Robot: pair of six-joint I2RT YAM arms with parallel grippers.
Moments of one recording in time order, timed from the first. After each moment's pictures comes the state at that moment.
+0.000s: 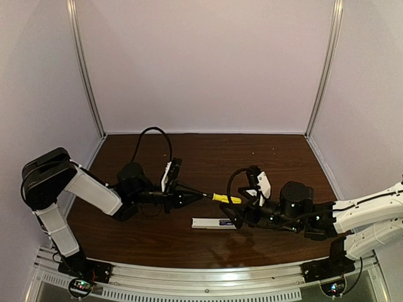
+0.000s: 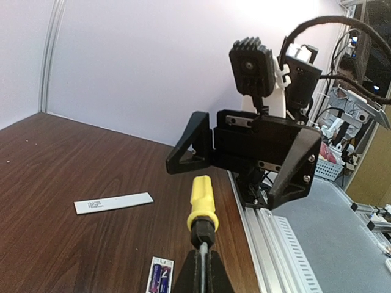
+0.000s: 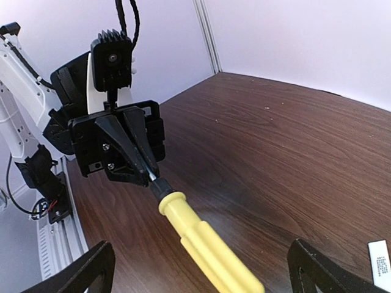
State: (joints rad) left arm -0.81 1.75 0.58 1.23 0.82 -0.33; right arm 1.17 1.16 0.46 0.49 0.22 0.33
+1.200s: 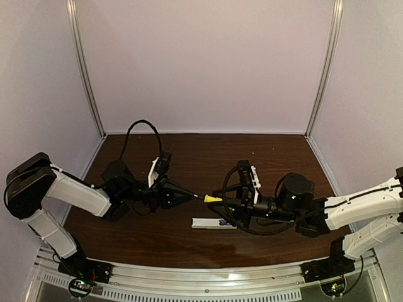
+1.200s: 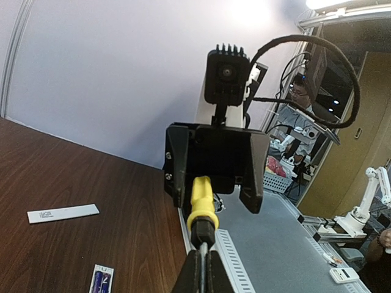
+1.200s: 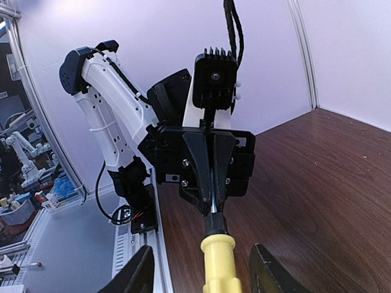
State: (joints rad) left arm -0.81 1.58 0.53 1.29 0.94 -0.57; right arm 1.15 1.25 0.53 0.73 -0.17 0.33
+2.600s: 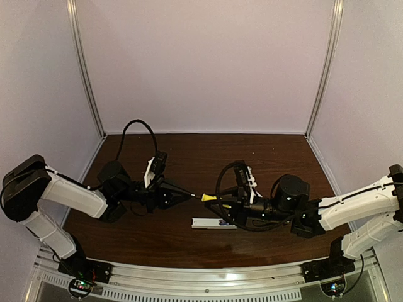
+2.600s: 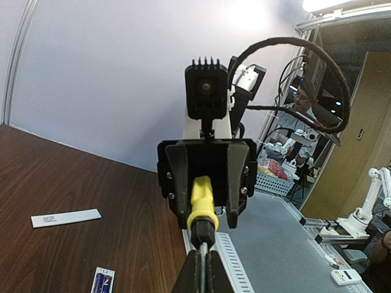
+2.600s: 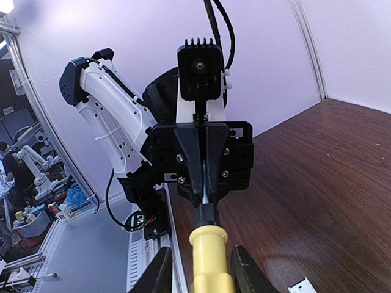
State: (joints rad) left arm -0.81 1.54 0.50 1.29 0.92 -0.56; right arm 1.15 1.32 0.54 0.81 -0.19 0.42
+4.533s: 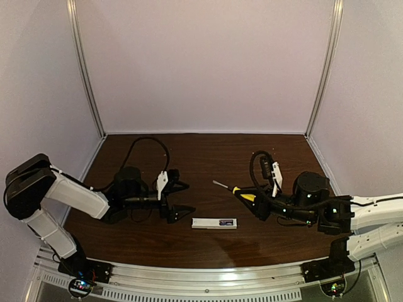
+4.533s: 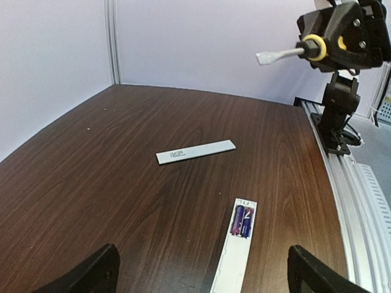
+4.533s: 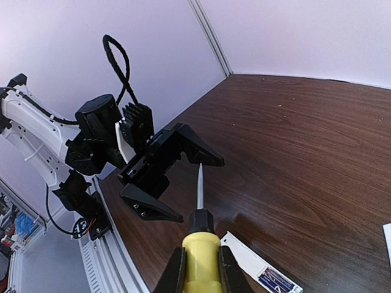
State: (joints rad) left arm -0.81 1.57 0.49 0.87 0.51 0.06; right arm 1.15 0.99 0.51 0.31 0.14 0.49
